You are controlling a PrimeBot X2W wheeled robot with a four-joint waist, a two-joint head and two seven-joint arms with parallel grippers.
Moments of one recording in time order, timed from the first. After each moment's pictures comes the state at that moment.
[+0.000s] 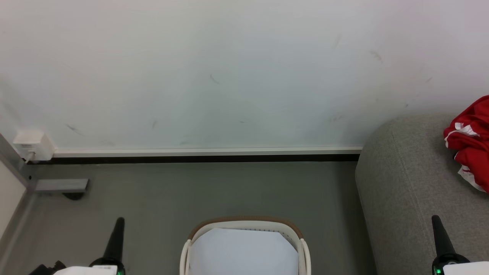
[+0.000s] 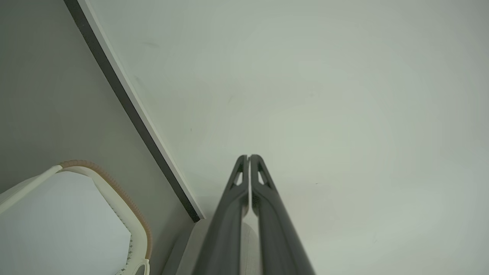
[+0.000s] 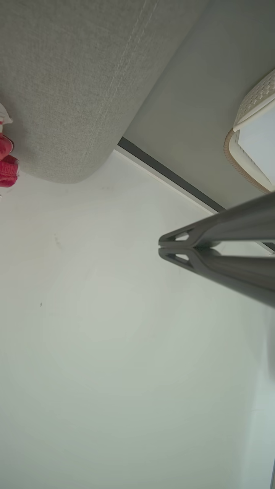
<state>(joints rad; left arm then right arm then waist) -0.05 0.05 0.10 0.24 -1.33 -0.12 0.04 -0.06 -0.04 -0.09 0.25 1.32 0.13 0.04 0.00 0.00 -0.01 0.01</state>
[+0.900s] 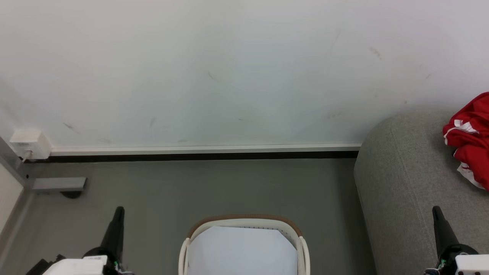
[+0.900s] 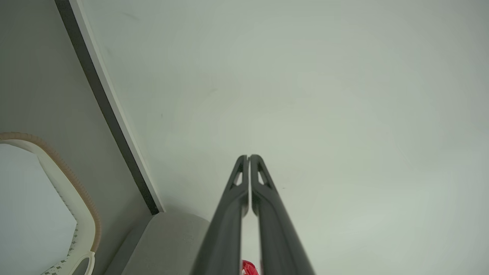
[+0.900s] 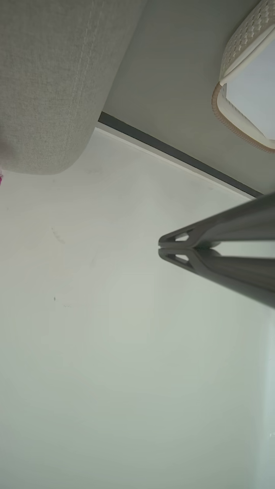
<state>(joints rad) -0.09 0.05 0.11 0.25 -1.53 -0.13 0.10 -0.09 -0.04 -0.11 0.25 1.53 0.13 0.10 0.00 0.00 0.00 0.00</state>
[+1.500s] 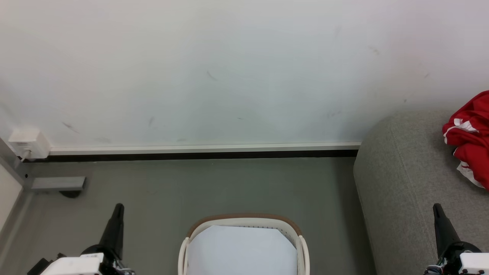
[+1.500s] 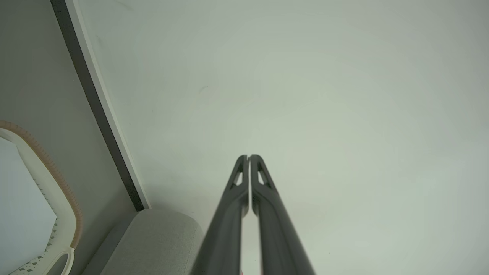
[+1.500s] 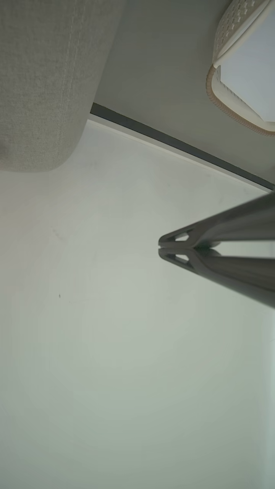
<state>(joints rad) -0.11 0.05 0.11 0.25 -1.61 -0.13 0.11 -0.10 -0.05 -0.11 0.25 1.61 0.13 0.11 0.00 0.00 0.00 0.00</state>
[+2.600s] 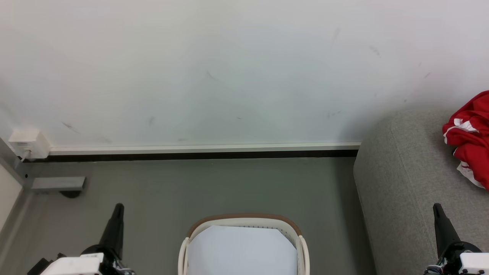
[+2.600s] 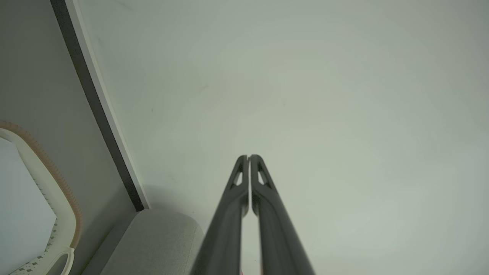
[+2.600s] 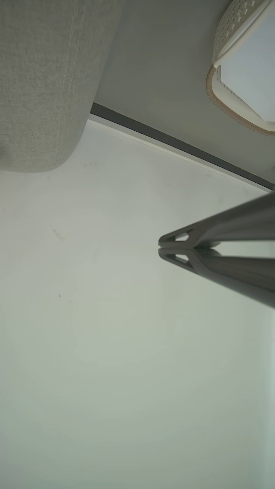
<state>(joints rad) -0.11 0.05 0.11 0.25 -1.61 -0.13 0.11 -0.10 -0.05 -0.11 0.25 1.61 0.13 0.11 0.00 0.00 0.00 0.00</state>
